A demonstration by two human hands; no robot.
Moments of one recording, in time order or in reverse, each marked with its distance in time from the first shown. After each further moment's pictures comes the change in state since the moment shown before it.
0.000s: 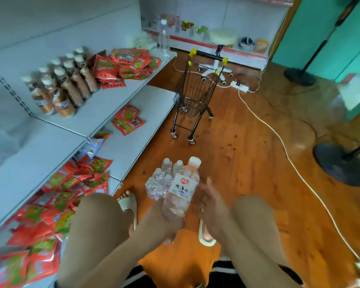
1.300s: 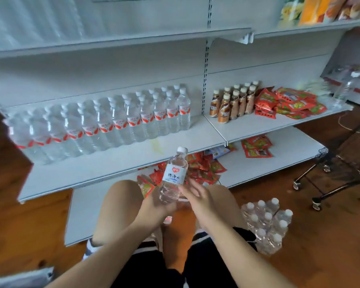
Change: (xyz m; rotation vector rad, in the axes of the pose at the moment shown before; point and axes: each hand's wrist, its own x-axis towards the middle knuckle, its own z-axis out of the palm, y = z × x) left_hand -0.198 -0.051 -0.082 -0.136 1.026 -0.029; right_hand -0.089 0.099 0.195 -0.628 -0.920 -0.173
